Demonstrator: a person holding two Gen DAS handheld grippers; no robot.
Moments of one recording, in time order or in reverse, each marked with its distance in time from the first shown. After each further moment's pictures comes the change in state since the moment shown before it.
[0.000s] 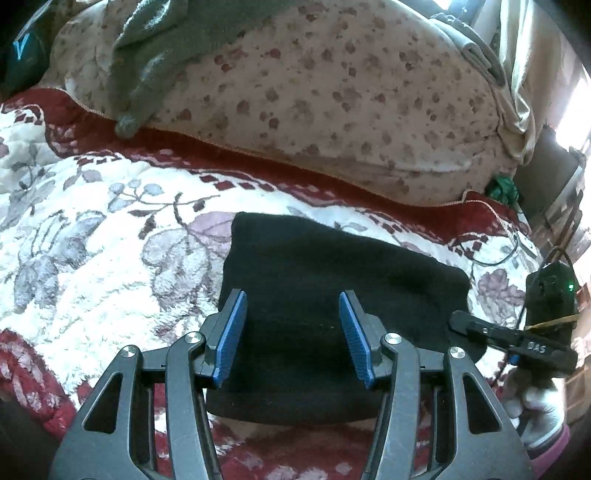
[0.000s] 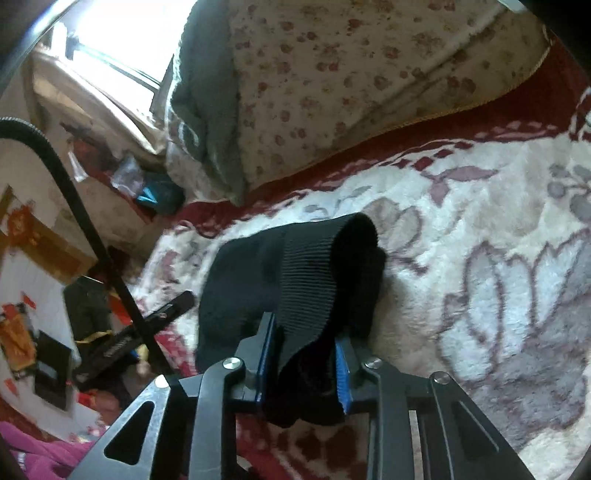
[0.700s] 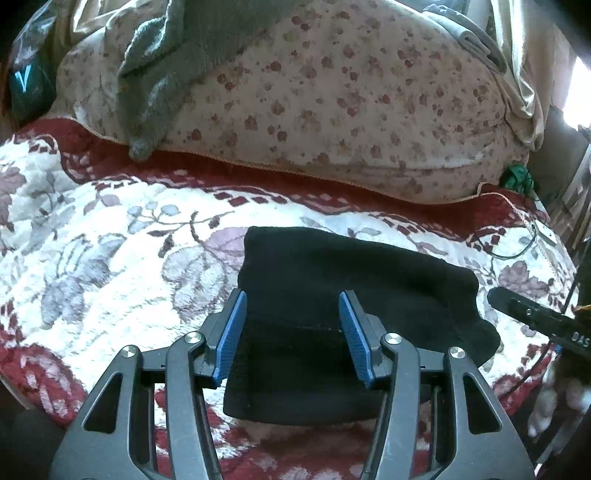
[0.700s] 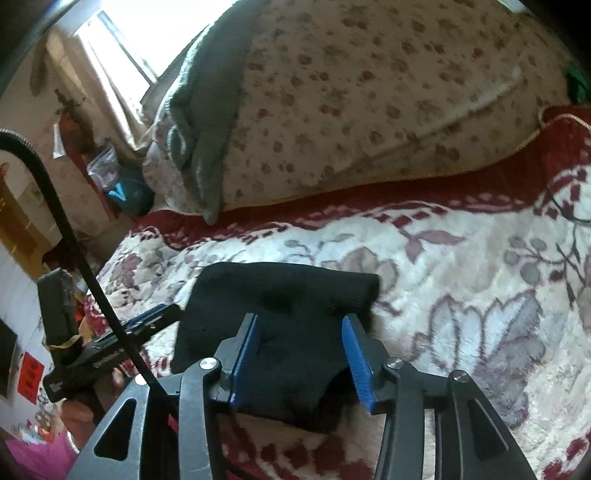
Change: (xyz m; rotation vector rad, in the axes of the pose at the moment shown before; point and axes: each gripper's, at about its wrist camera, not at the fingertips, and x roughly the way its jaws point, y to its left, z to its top) left arm -0.009 -0.014 0.003 0.074 -0.048 0.113; right arm -0.029 0.053 0.005 -0.145 -0.110 -0.198
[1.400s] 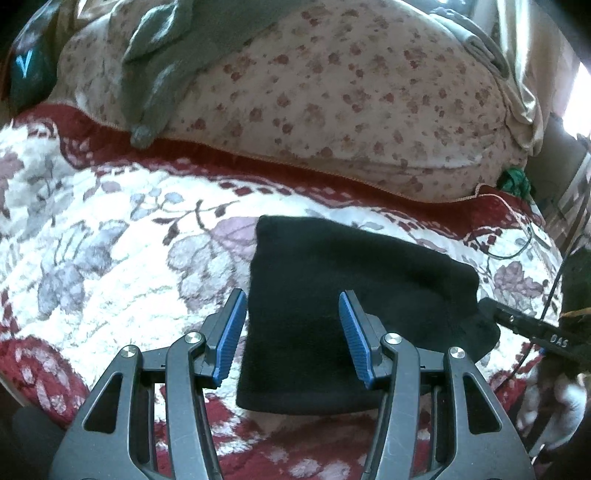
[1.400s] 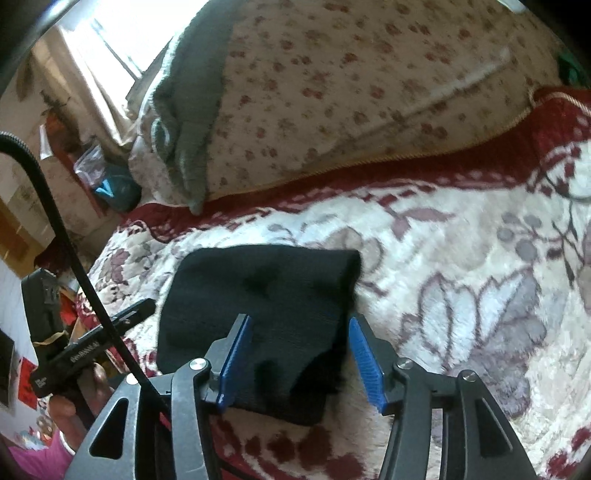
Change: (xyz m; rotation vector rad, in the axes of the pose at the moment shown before) left arm 0.003 0.021 -0.006 -0.049 0.034 -0.042; right arm 0.015 -0.023 -0.014 0.063 0.057 -0.041
